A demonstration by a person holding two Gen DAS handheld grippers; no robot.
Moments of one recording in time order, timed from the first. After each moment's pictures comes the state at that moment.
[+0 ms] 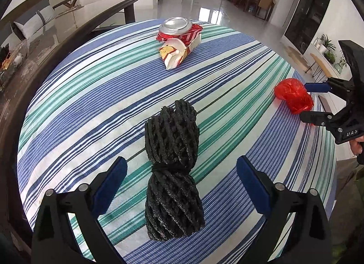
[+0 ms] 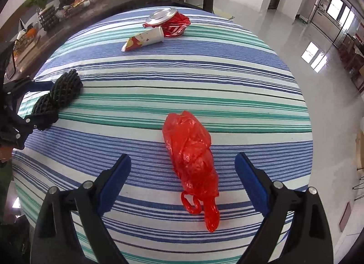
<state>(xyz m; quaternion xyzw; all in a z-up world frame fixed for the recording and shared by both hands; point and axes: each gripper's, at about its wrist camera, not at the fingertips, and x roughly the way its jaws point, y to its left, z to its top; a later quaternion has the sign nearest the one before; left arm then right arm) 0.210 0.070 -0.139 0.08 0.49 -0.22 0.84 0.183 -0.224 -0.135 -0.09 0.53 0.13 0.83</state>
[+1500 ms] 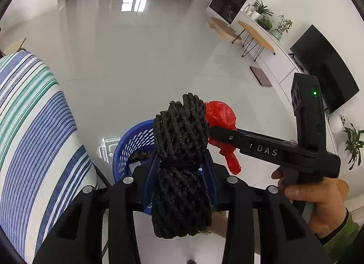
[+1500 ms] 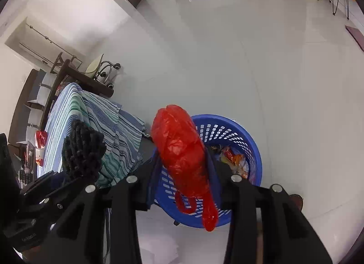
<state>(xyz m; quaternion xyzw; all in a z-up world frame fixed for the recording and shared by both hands) 0.173 -0.383 -0.171 0.09 0.52 -0.43 0.74 0.085 -0.604 -0.221 0.34 0.47 -0.08 0.81</state>
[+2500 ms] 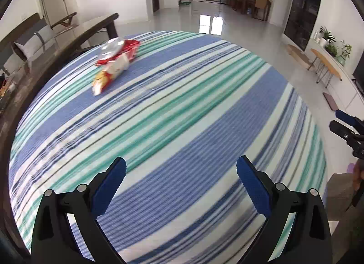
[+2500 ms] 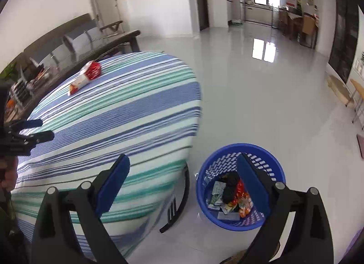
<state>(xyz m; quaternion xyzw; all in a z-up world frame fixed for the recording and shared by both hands) 0.171 -0.050 -0.130 0.12 0.45 -0.18 0.87 0.056 -0.377 -0.142 0.06 0.39 0.01 0.92</state>
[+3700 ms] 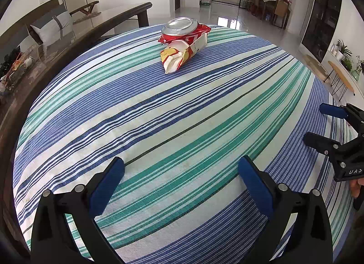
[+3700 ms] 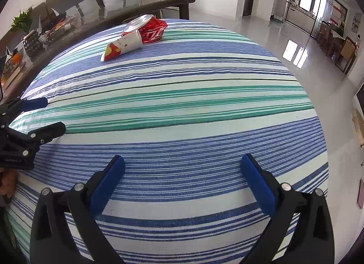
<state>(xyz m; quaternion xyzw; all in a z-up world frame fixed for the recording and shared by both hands) 0.223 0.042 -0.159 0.09 0.46 -0.15 0.87 0.167 -0.229 -0.171 -0.03 0.46 0.08 0.88</state>
